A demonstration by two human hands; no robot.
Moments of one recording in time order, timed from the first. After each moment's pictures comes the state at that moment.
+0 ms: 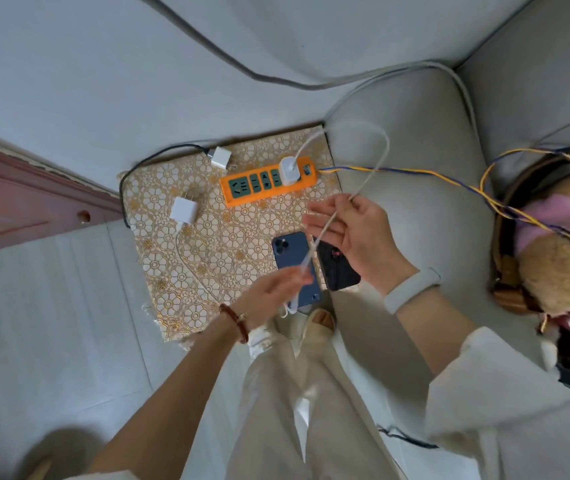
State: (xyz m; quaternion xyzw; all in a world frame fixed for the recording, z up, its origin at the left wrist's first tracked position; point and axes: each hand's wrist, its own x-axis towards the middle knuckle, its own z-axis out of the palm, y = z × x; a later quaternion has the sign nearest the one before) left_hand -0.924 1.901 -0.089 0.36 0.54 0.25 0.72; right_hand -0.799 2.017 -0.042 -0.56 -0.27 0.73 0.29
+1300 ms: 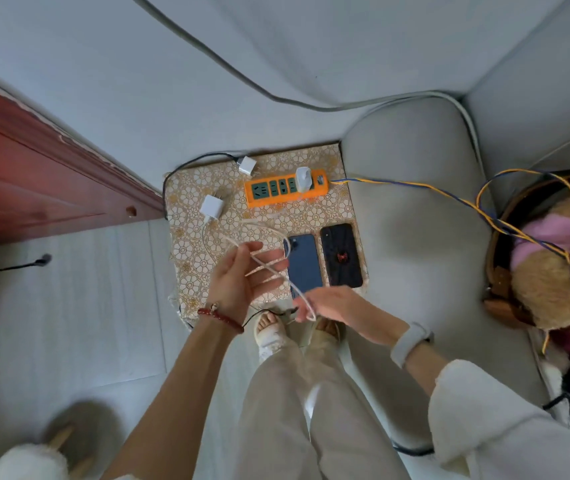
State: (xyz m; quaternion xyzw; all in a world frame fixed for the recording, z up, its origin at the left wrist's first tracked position) left_hand -0.922 1.875 -0.024 0.00 0.57 0.57 0.59; right_hand -0.747 1.936 -0.020 -0.43 -0.50 0.74 -0.13
